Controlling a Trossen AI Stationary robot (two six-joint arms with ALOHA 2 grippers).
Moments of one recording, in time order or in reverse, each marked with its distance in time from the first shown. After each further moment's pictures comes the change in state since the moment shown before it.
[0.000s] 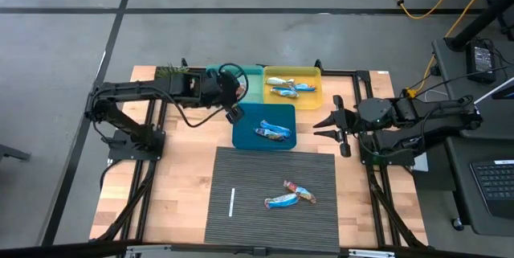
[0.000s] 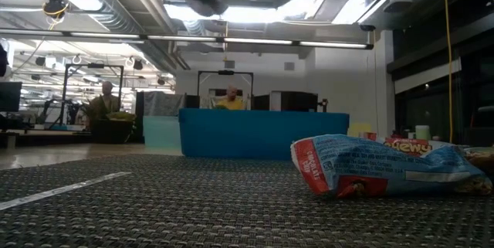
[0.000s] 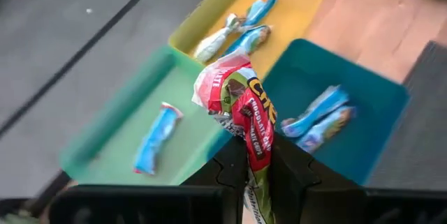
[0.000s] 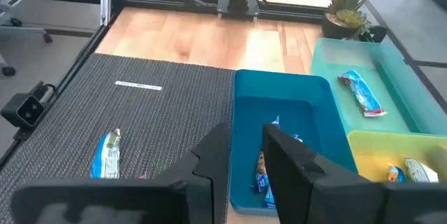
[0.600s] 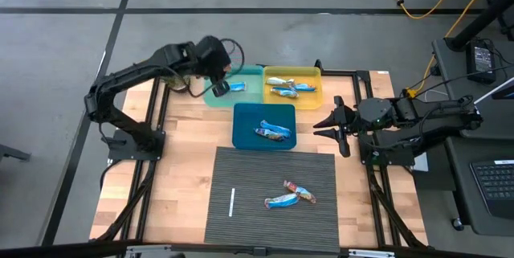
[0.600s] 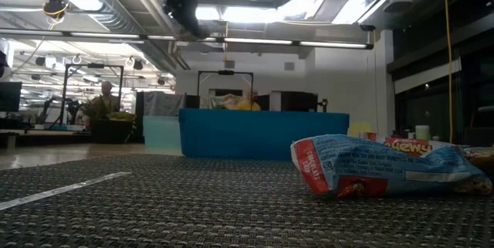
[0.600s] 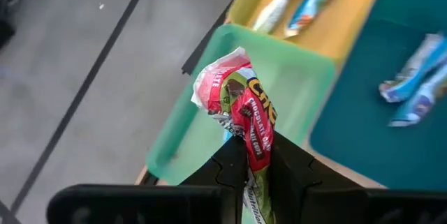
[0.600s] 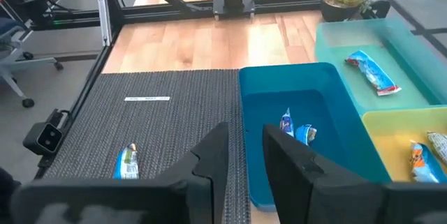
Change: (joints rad) left arm 0.381 -0.003 0.000 -0.039 0.222 0.479; right arm 0.000 0.000 0.000 -0.001 0.002 0.160
